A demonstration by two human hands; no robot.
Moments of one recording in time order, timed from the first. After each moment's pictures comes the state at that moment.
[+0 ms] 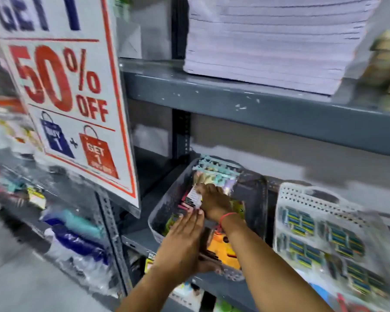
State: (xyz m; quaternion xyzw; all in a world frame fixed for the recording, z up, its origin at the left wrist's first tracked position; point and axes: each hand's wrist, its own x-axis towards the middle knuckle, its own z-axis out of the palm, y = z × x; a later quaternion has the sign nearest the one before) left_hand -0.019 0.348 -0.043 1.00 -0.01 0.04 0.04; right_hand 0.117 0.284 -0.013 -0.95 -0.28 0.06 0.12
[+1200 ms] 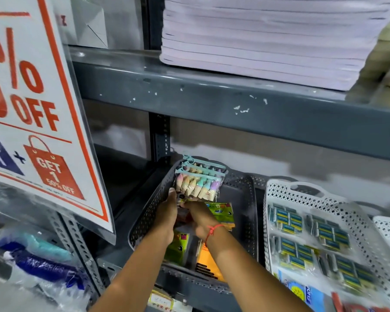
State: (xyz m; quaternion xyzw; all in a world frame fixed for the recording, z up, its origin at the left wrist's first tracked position) left_hand 0.085 0.387 -0.026 0.59 0.31 0.07 0.74; right_hand 0.128 0.327 -0.038 -0.66 0.05 0.30 0.68
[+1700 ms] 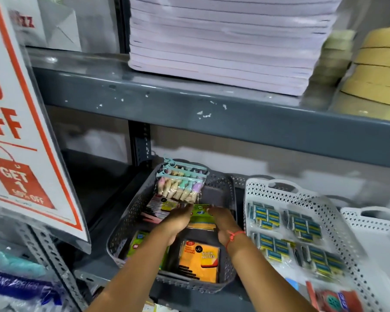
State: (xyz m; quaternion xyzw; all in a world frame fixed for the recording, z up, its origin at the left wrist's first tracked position) left_hand 0.094 0.340 -0.015 0.75 0.22 -0.13 0.60; right_hand 0.112 0.225 -0.007 -0.72 0.09 0.19 0.66
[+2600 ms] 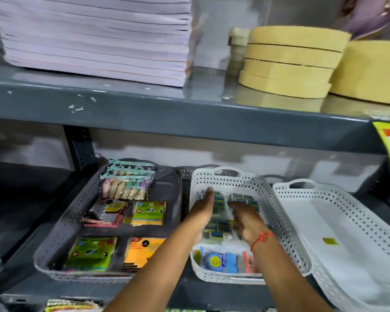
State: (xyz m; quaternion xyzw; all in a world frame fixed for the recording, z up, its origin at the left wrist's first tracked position) left_hand 0.090 0.177 0.020 0.74 0.13 -0.16 0.64; right_hand 0.107 0.067 0.003 -0.69 0.23 0.09 0.67
